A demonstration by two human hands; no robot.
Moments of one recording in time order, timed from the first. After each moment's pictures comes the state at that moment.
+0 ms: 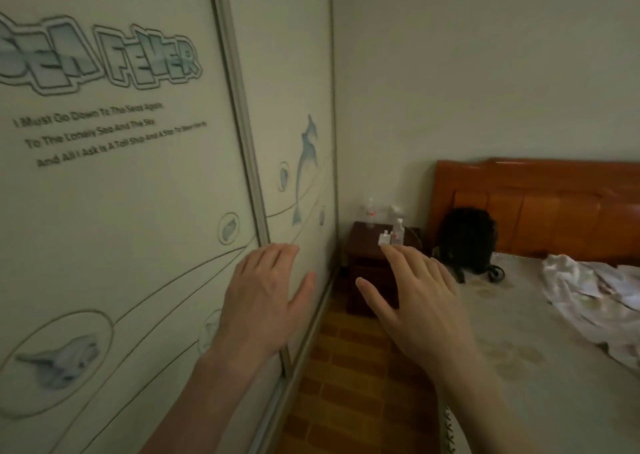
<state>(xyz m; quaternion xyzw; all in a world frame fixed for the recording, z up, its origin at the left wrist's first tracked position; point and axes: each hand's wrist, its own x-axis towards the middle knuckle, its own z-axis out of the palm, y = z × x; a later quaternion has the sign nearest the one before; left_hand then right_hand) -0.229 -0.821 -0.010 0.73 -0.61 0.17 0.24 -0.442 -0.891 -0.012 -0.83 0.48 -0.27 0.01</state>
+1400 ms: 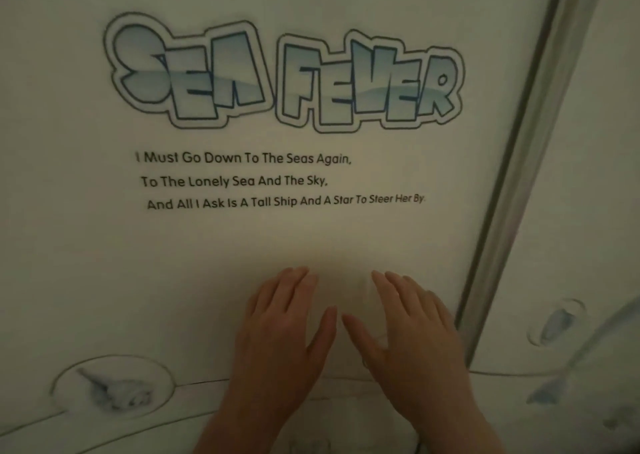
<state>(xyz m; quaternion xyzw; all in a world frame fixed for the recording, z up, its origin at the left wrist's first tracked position) 0.004 -1.008 0.004 0.87 -0.19 0.40 0.19 -0.029 -1.184 0.011 -0.95 0.02 -0.31 0.08</state>
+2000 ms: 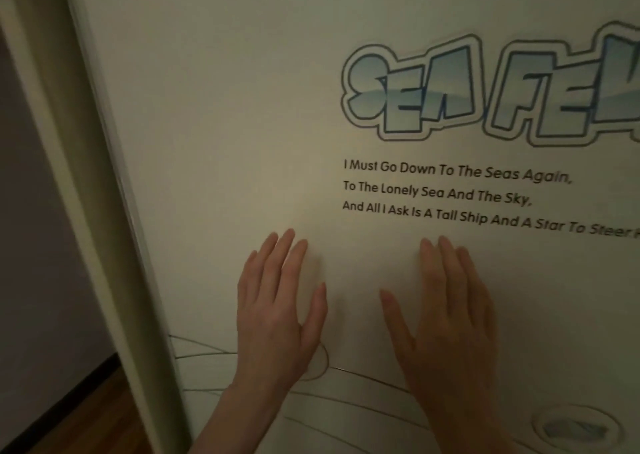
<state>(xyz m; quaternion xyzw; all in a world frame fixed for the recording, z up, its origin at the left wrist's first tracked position) -0.024 -0.837 0.012 0.82 -0.01 0.56 0.11 0.012 -1.031 0.017 -0.83 -0.14 -0.50 0.20</state>
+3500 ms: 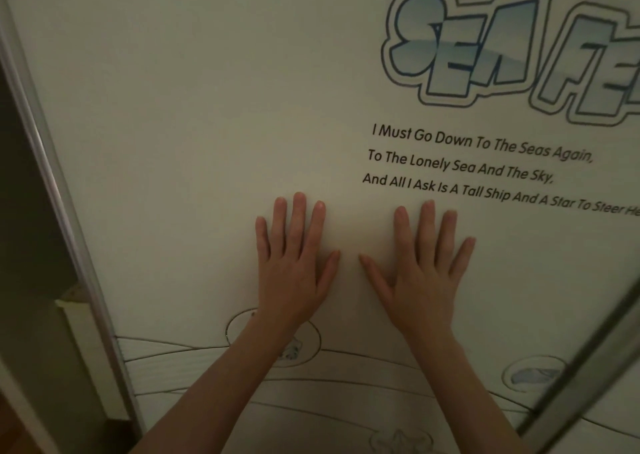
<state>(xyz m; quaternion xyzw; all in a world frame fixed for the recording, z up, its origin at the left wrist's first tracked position) 0.099 -0.868 -0.036 0.82 -0.07 0.56 0.08 0.103 -1.067 -0.020 -0.83 -0.11 -0.54 0.05</state>
